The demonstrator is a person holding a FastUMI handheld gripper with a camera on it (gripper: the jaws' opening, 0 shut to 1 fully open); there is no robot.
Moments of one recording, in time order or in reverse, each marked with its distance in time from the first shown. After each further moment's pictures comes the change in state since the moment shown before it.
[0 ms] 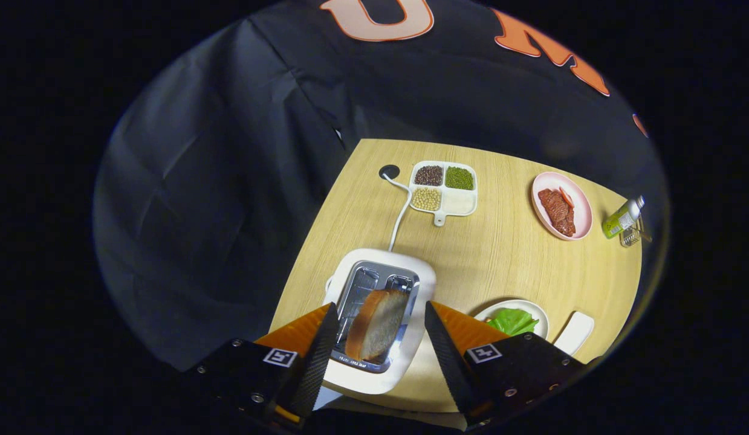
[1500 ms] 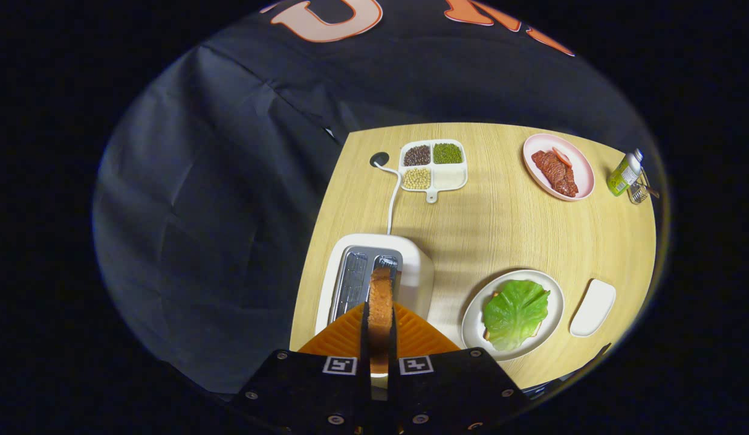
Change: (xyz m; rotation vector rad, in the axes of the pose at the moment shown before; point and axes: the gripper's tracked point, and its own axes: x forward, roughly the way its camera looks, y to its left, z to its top) arm -0.041 -0.032 -0.010 0.201 0.007 0.158
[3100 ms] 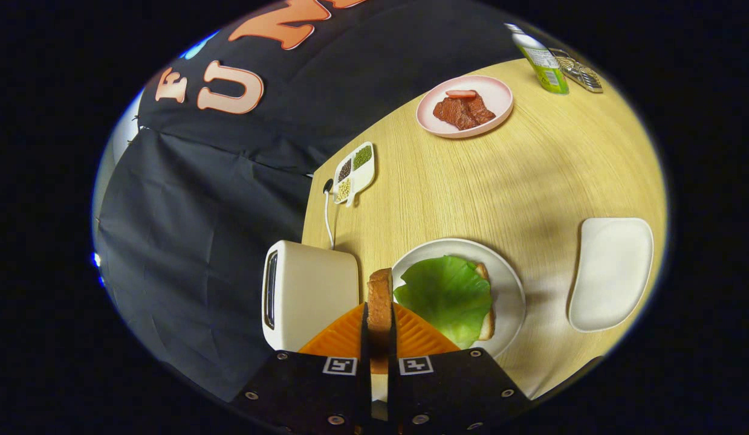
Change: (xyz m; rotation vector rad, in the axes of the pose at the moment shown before) arm 0.033 -0.201 -0.066 0.321 -0.120 0.272
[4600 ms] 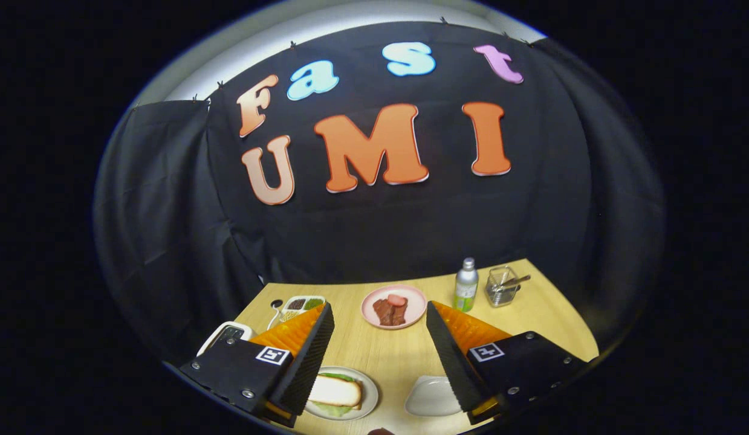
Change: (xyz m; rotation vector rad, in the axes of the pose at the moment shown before) arm -0.257 0.052 0.152 -0.538 -0.872 -0.399
